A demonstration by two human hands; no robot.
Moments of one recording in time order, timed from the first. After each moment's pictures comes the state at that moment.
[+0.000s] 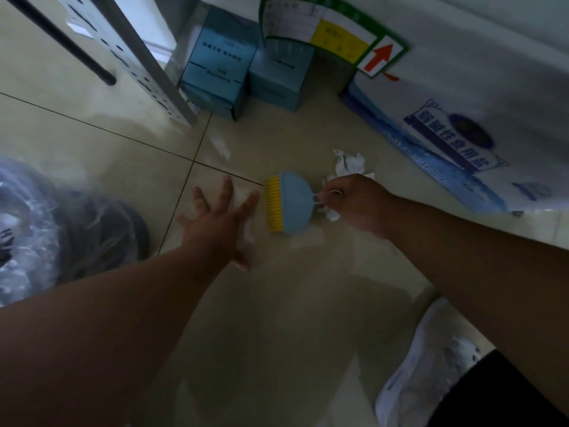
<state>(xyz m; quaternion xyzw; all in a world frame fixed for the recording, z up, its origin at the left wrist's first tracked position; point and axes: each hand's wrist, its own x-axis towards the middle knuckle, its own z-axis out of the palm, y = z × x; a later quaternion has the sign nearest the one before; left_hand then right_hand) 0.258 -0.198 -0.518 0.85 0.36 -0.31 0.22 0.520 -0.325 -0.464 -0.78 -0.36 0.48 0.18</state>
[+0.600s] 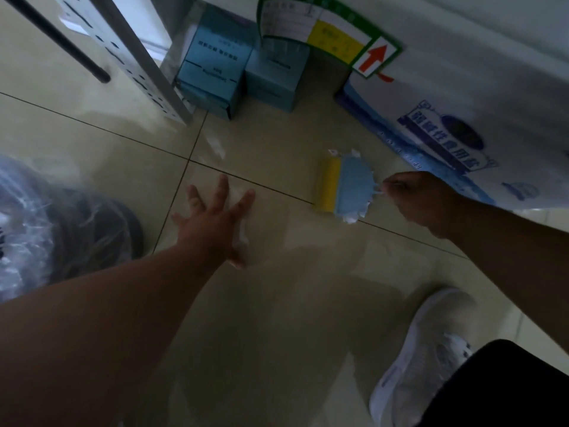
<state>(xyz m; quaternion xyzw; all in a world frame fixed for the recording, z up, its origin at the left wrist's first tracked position) 0.258 -0.197 -0.518 0.85 0.36 -0.30 0.22 0.598 -0.388 -0.455 -0.86 -0.26 0.41 0.17</state>
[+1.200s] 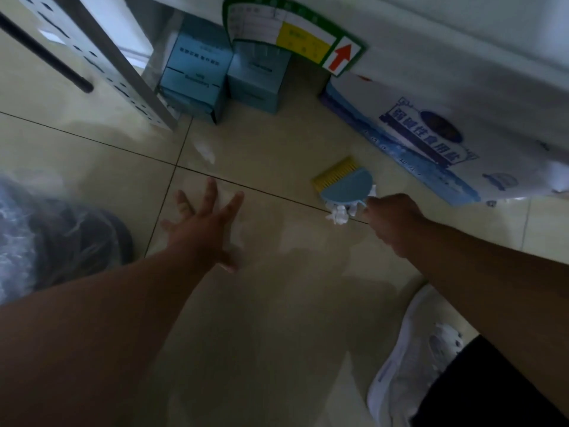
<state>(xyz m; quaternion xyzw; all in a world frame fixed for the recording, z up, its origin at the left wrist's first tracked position) 0.261 -0.197 -0.510 0.85 0.36 -0.31 0.23 0.555 -0.397 -0.475 -0.90 -0.02 0.39 0.17</state>
